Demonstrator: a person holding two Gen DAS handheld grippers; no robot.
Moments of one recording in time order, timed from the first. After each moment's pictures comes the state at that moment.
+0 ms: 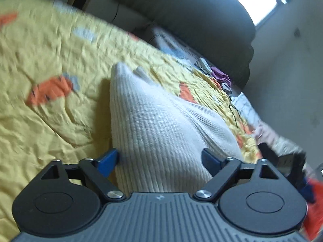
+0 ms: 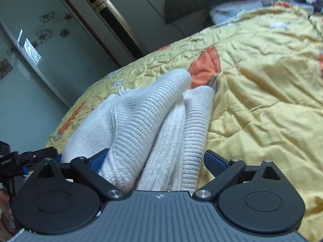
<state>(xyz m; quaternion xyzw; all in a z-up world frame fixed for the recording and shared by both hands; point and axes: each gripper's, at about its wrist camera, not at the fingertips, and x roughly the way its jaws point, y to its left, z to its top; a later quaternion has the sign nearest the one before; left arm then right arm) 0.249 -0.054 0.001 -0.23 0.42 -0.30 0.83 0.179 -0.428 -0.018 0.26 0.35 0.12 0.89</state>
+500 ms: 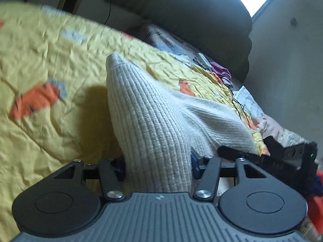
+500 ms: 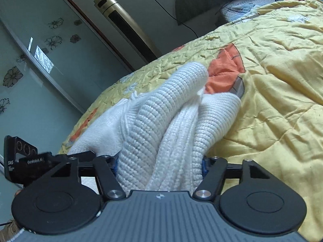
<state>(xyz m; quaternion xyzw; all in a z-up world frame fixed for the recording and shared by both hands) 0.253 -0.082 0.002 -0.16 0.39 -0.30 0.85 0.202 -0.408 -0.025 0.28 0.32 0.15 0.89</state>
